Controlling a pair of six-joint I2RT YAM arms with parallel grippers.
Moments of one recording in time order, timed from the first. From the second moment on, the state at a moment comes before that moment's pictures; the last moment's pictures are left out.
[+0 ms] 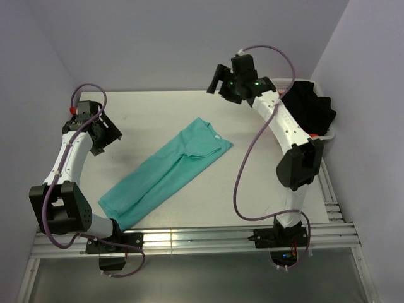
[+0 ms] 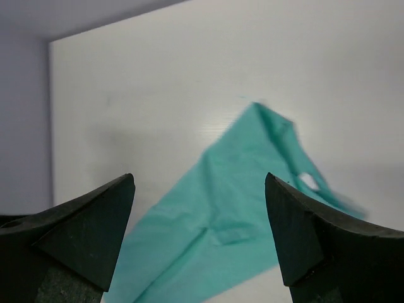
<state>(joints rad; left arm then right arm) 0.09 1.43 1.22 -0.79 -0.11 -0.59 0.39 1.96 2.02 -0.65 -0.11 0.63</state>
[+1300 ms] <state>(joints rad) 0.10 1.41 1.17 -0.78 -0.10 -0.61 0.40 2.29 1.88 -0.91 -0.04 0.64</state>
